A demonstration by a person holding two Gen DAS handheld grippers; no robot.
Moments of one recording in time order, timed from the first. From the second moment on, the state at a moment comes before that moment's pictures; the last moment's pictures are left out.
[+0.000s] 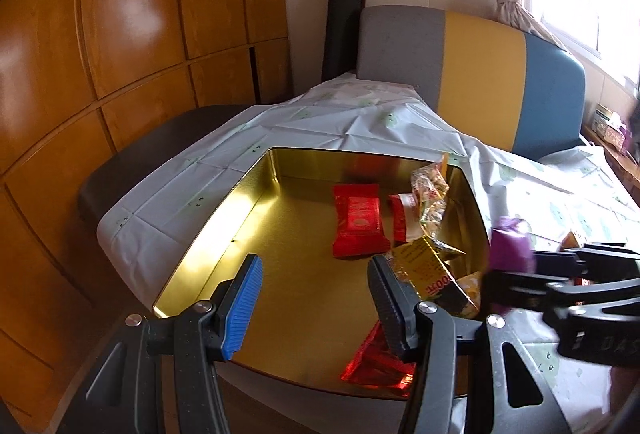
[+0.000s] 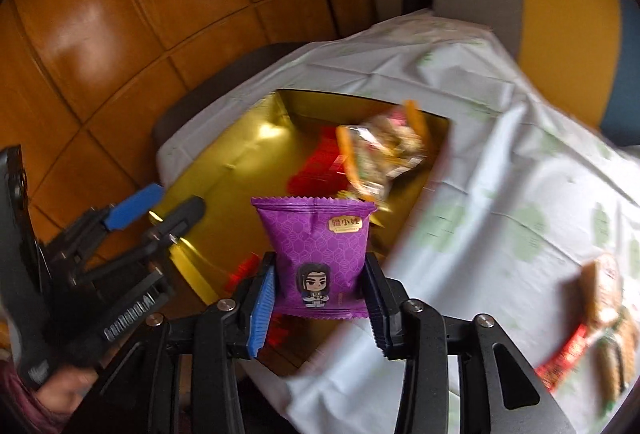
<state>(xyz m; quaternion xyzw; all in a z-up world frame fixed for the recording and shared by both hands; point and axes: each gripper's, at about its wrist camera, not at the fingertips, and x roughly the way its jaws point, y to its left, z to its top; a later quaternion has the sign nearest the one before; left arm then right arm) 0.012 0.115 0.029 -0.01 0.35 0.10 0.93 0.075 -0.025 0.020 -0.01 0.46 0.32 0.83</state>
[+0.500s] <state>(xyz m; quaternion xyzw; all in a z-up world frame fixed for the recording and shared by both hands) 0.016 0.121 0.026 -0.02 0.35 0.11 0.93 0.070 -0.049 0.018 0.00 0.45 0.28 0.85</state>
